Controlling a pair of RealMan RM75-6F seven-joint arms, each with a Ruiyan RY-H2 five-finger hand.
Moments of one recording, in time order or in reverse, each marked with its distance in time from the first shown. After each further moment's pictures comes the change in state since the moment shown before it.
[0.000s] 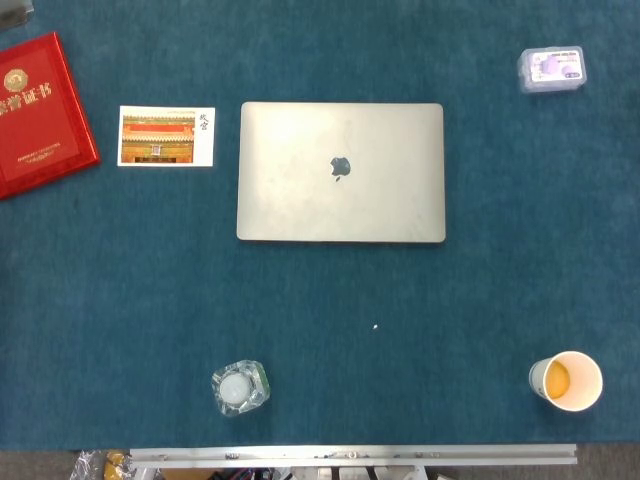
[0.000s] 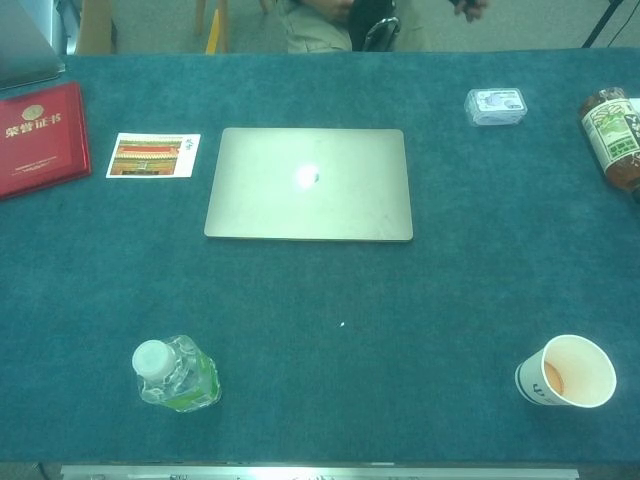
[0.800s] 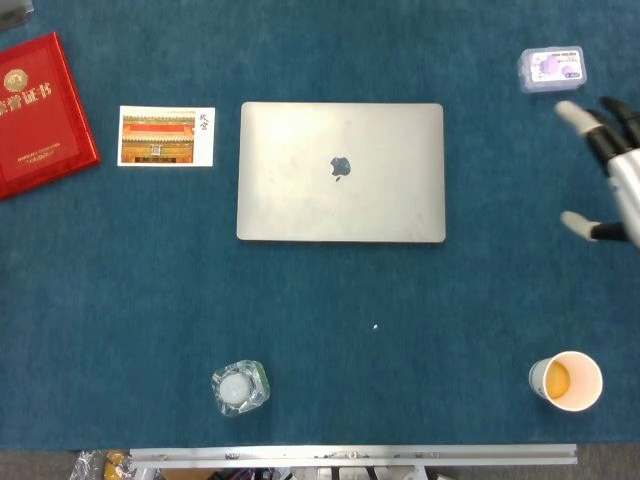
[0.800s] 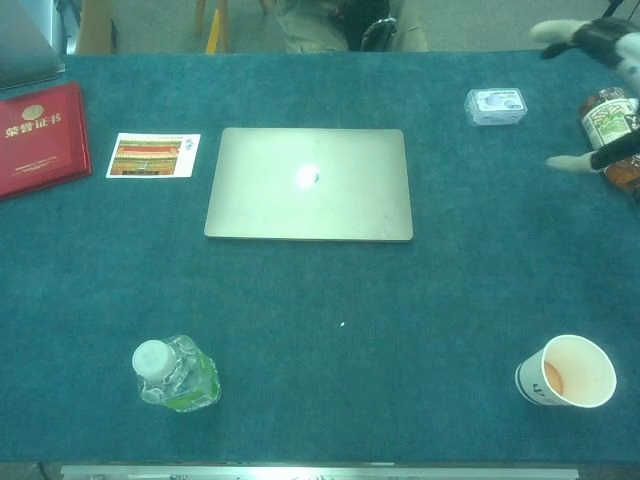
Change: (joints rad) left arm 0.026 0.046 -0.001 -0.024 0.030 0.060 -0.024; right arm 0.179 -0.026 -0.019 -0.114 -0.119 -0.189 -0.151
